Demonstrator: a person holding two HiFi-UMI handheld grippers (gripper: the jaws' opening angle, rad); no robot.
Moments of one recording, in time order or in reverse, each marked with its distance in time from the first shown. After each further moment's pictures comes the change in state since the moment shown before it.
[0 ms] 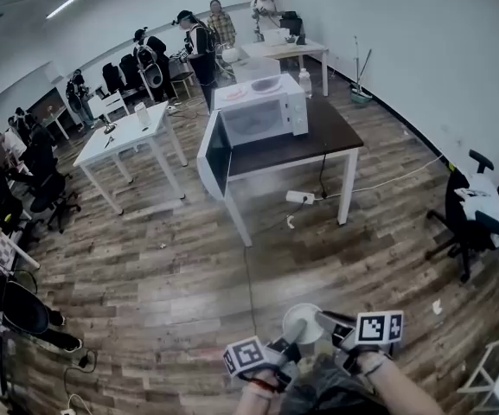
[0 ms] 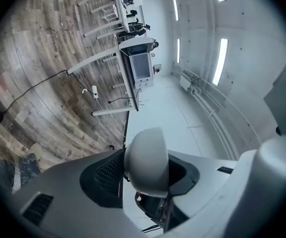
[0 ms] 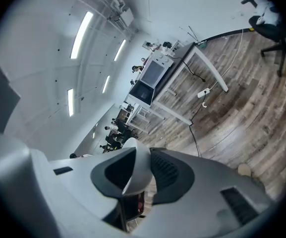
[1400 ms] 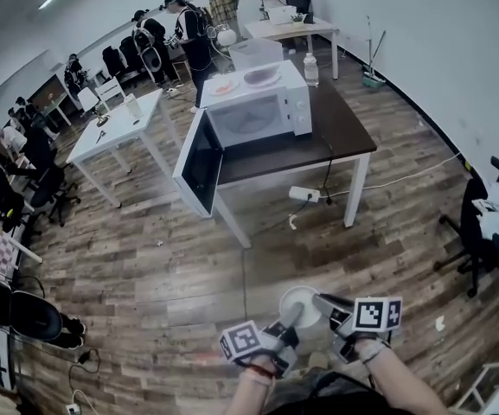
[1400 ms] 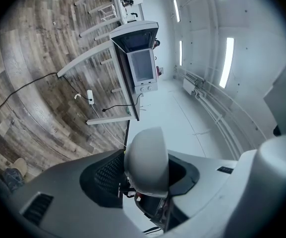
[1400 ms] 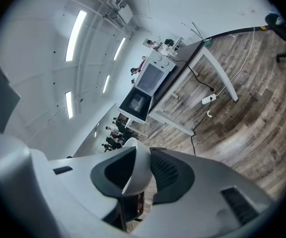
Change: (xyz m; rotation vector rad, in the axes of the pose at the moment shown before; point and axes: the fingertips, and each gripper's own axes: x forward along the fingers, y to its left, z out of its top) left arm 0.155 -0.018 0.118 -0.011 -0.054 0.024; right arm 0.073 -0.054 0.176 -0.016 0.035 0.027
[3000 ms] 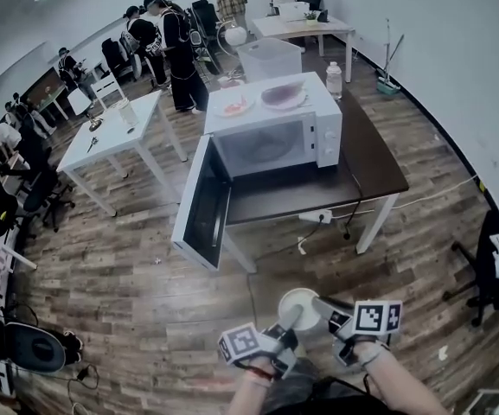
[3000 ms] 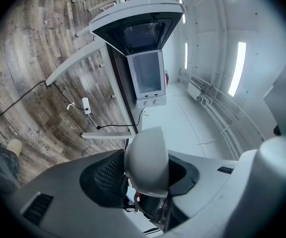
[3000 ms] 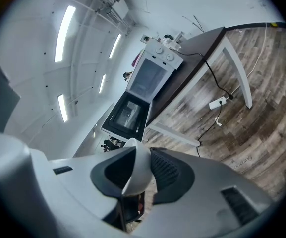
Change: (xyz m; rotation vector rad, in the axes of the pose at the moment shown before) left arm 0.108 0.006 0.196 -0.035 -0.016 0.018; right arm 0.159 -0.025 0.158 0.022 0.024 -0.011
